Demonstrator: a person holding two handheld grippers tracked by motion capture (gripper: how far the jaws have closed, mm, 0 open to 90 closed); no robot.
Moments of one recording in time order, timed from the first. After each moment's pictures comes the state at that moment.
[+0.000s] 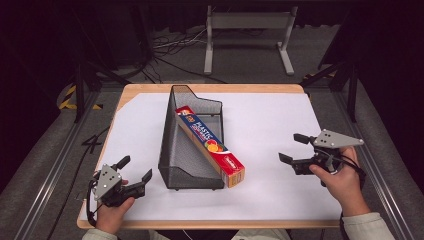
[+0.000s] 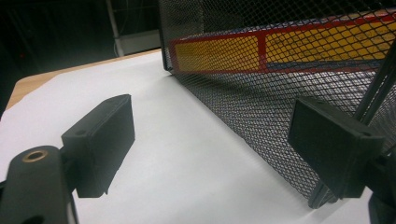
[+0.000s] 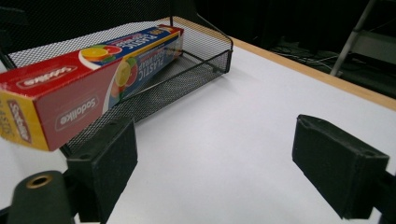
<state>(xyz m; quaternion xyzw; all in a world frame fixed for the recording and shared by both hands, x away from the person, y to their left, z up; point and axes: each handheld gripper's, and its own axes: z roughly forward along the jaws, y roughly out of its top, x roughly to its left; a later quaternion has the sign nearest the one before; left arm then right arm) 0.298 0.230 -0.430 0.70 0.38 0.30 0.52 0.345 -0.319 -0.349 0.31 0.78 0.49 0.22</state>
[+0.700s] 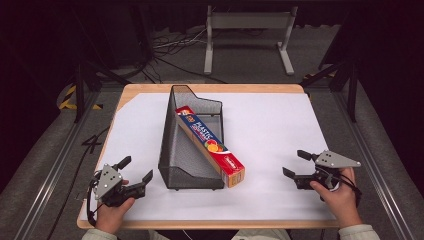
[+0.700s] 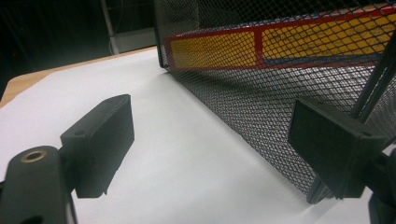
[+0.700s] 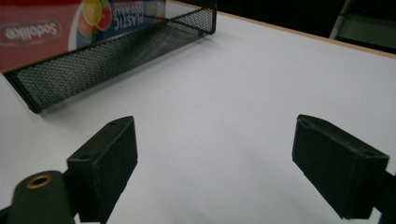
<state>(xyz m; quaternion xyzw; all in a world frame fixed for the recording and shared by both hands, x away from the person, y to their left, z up) 0.300 0.230 -0.432 0.71 0.37 0.29 0.52 0.331 -0.344 -0.416 0.34 0.77 0.49 0.23</state>
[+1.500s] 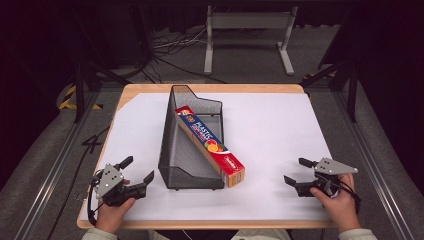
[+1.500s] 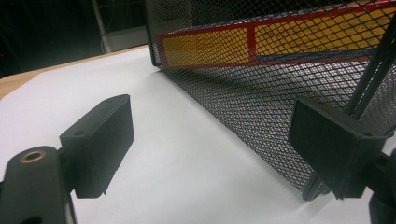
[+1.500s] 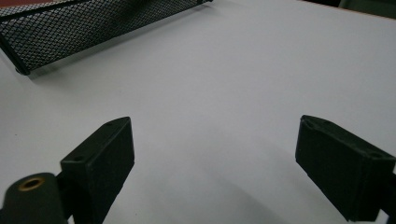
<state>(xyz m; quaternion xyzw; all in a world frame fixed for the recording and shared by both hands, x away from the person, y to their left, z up) 0.302 0.229 -0.433 0.71 0.36 0.29 0.52 0.324 -0.352 -0.439 0.35 0.78 0.47 0.22</state>
